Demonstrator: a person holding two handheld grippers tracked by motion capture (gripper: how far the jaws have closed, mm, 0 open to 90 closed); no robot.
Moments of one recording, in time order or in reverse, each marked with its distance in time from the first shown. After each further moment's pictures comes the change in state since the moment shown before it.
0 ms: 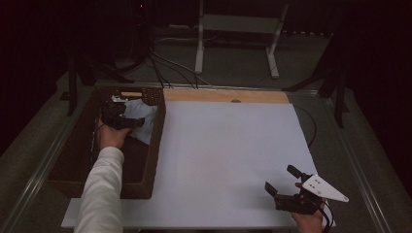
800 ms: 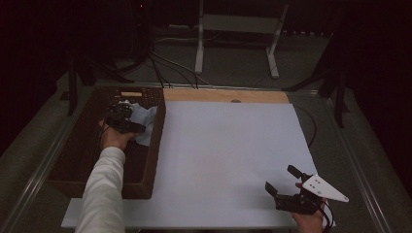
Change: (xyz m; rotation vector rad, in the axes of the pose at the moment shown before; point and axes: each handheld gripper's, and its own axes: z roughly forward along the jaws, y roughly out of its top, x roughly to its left) left arm -0.011 -0.003 0.016 0.224 0.095 0.011; right arm 0.000 0.000 0.000 0.004 -0.007 0.000
